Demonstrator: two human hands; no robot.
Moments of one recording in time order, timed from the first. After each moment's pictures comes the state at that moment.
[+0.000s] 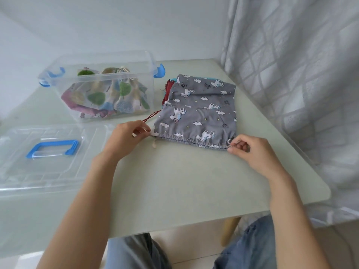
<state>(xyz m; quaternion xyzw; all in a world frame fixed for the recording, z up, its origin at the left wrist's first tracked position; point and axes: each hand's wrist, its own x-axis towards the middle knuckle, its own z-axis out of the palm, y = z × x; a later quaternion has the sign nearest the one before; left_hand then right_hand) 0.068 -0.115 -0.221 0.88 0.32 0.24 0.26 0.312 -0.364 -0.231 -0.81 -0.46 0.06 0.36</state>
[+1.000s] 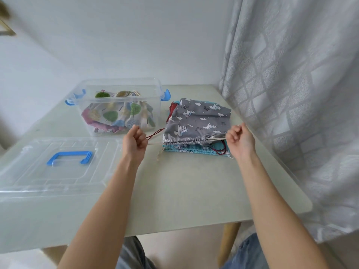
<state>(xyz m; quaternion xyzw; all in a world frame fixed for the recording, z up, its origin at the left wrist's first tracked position) 0.094 -0.120 -0.204 0.30 0.25 0.46 0.80 0.324 -0.292 -0.184 -0.31 -0.05 0.35 0.88</state>
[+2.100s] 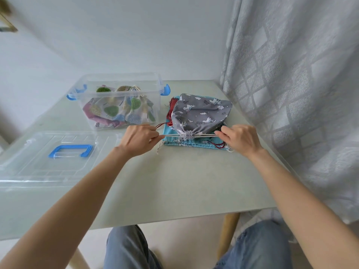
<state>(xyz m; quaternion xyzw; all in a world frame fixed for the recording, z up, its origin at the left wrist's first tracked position) 0.079 -0.116 -0.199 0.94 0.13 0.28 -0.12 0.347 -0.314 -0.196 -0.66 -0.61 -0.41 0.14</state>
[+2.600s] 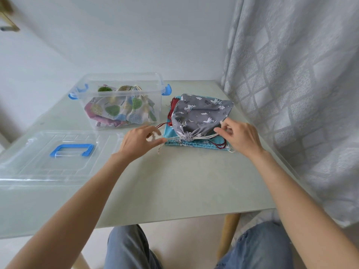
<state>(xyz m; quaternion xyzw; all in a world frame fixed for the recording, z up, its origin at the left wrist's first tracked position) 0.071 -0.132 -0.200 0.91 0.28 0.27 0.12 0.330 -0.319 -0.187 -0.73 -0.57 -0.22 0.29</state>
